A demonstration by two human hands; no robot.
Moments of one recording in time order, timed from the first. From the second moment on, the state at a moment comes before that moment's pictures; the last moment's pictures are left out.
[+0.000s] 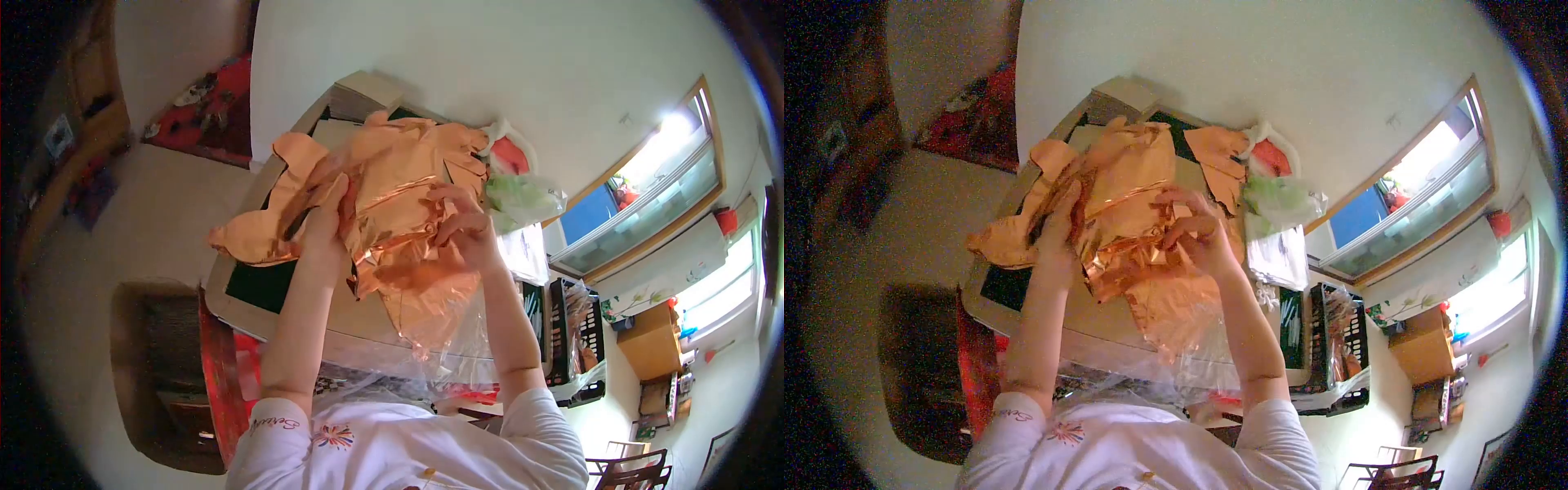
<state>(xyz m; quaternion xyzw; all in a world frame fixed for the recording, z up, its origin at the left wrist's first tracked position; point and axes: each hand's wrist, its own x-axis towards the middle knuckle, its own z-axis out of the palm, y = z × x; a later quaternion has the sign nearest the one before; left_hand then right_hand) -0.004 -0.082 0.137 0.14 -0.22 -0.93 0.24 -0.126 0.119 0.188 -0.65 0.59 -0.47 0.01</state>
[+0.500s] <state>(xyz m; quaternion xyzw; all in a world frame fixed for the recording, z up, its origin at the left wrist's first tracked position) -0.015 -0.061 0.150 0.20 -0.31 -0.90 0.23 -0.123 0.099 0.194 -0.35 0.70 -0.60 0.14</state>
